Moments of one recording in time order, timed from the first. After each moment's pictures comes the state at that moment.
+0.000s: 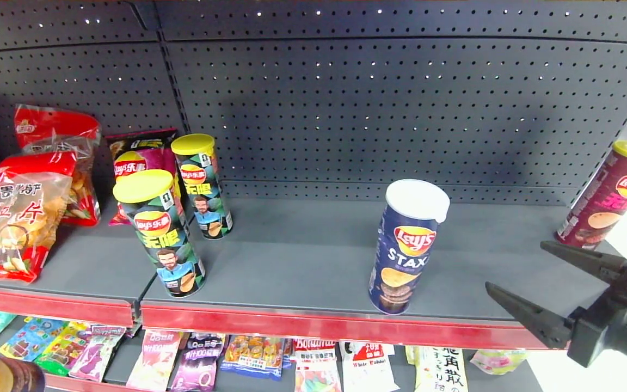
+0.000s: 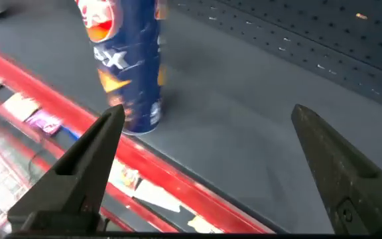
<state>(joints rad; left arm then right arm) 0.06 0.30 -0.40 0.14 -0.16 0.38 0.53 1.09 -0.30 -0.59 -0.08 -0.16</state>
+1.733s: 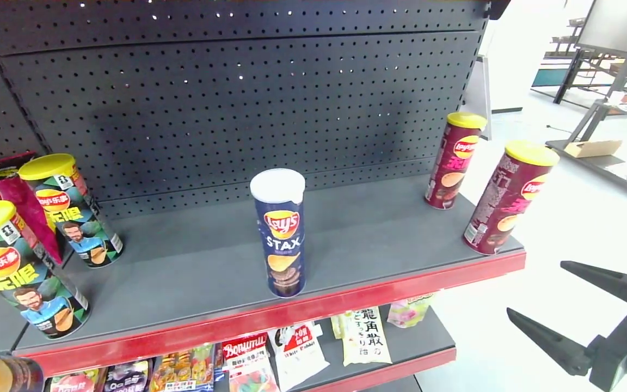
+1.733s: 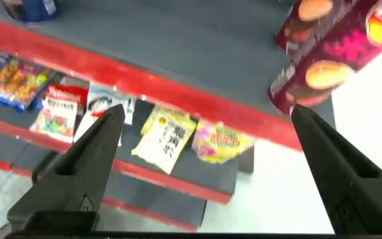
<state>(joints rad) 0.06 0.30 -0.40 0.14 -0.16 0.40 0.42 1.02 -0.21 -0.58 -0.02 -0.26</state>
